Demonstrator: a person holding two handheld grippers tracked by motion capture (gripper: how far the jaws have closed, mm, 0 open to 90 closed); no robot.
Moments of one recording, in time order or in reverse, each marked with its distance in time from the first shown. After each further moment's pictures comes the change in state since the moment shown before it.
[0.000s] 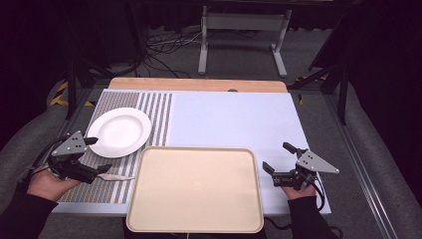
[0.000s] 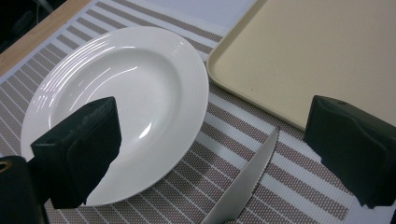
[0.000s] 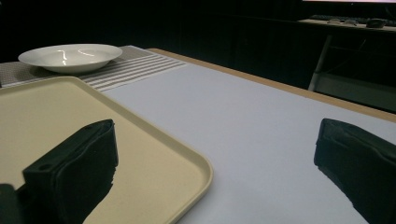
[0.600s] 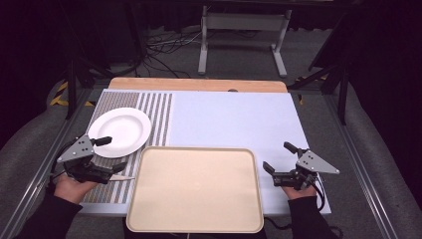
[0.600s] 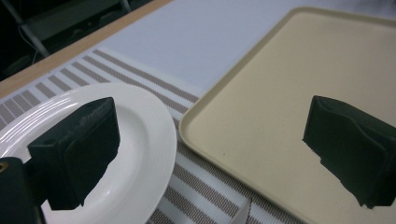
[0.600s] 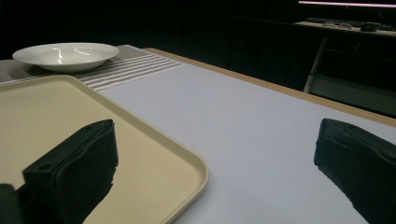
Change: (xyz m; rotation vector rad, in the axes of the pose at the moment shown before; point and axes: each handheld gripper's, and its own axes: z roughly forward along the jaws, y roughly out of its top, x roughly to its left) left arm -0.019 0.003 0.020 -0.234 -0.027 -0.058; right arm 0.000 0.001 -0.001 -0.002 -0.014 -0.017
